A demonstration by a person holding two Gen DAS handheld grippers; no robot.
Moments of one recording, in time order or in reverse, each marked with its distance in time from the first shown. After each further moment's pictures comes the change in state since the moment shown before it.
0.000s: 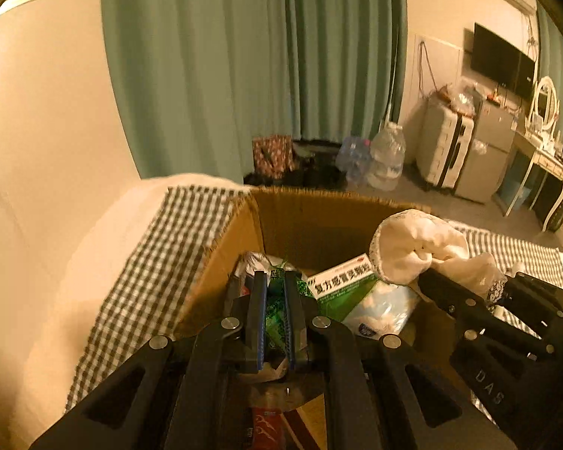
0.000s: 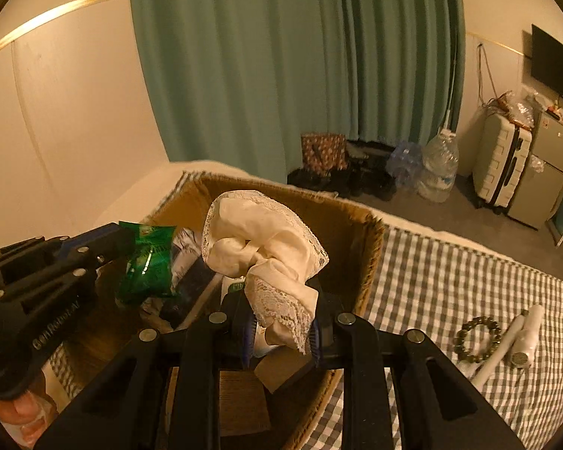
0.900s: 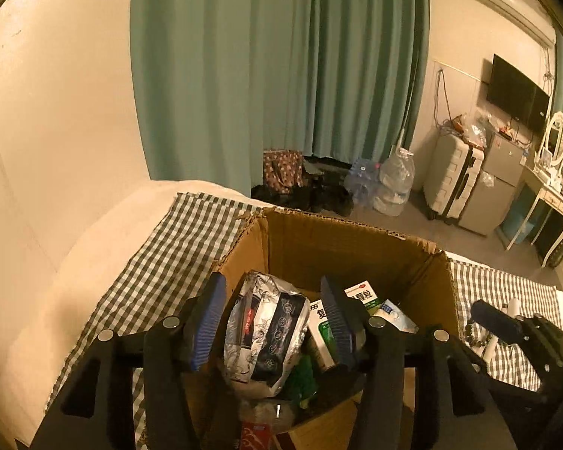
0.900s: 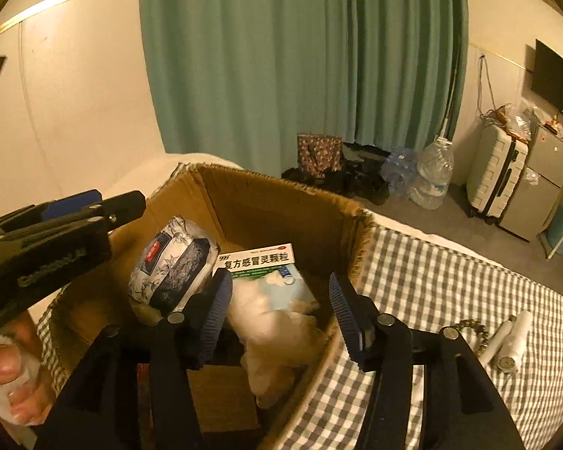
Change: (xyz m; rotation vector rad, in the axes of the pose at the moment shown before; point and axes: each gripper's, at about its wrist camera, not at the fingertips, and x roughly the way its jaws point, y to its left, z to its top) left arm -0.005 0.016 0.015 -0.107 -0.068 0.009; right arm -0.012 0.001 -0.008 -0.048 -0.014 -0.045
